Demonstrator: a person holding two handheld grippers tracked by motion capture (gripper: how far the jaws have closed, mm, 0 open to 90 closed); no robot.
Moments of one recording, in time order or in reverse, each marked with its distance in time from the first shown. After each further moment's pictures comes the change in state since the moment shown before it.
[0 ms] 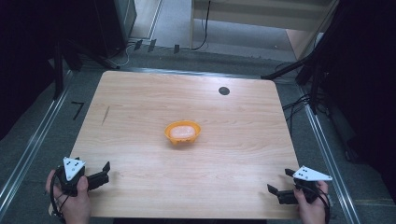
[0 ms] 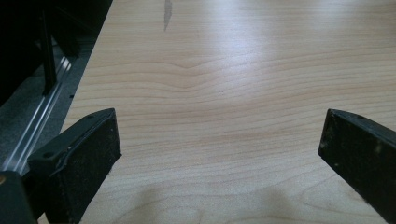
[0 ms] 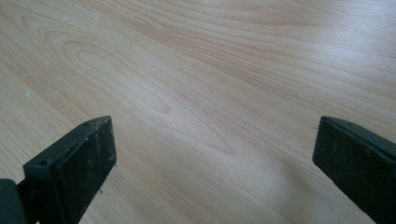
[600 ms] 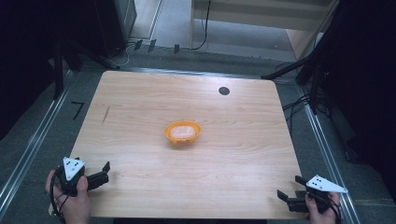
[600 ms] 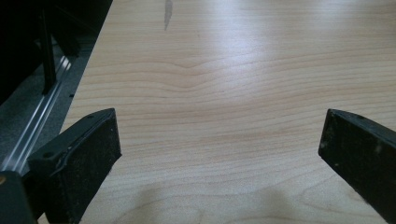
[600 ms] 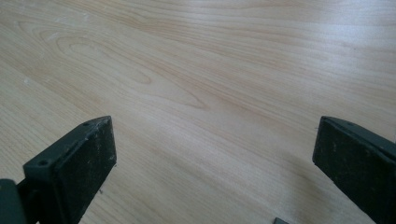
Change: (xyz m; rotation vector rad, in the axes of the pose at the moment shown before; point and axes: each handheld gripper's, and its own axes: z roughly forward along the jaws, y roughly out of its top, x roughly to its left) left arm 0.000 0.000 0.000 0.001 -0.001 -0.006; right arm -0.010 -0.030 -0.023 -0.065 -0.026 0.070
